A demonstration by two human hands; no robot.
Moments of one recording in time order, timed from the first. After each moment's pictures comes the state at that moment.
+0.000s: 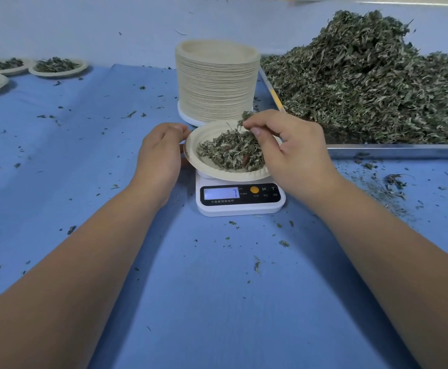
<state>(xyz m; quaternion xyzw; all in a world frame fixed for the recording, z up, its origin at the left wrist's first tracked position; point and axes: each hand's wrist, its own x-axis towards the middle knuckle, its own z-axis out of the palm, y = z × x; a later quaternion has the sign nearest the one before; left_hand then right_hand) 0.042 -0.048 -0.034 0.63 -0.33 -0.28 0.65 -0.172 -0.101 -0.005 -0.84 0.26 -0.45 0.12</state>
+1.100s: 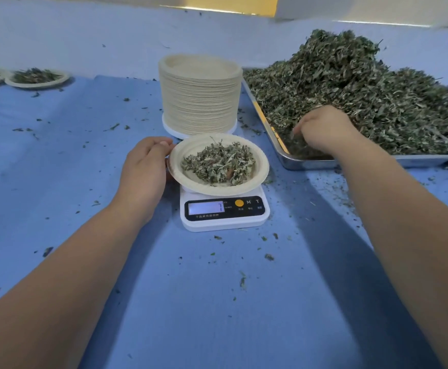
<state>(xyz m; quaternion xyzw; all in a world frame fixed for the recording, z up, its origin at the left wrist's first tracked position) 0.041 -0.049 -0.036 0.64 -0.33 -0.28 0.64 -0.224 -0.212 0.037 -0.76 0.61 -0.20 0.12</state>
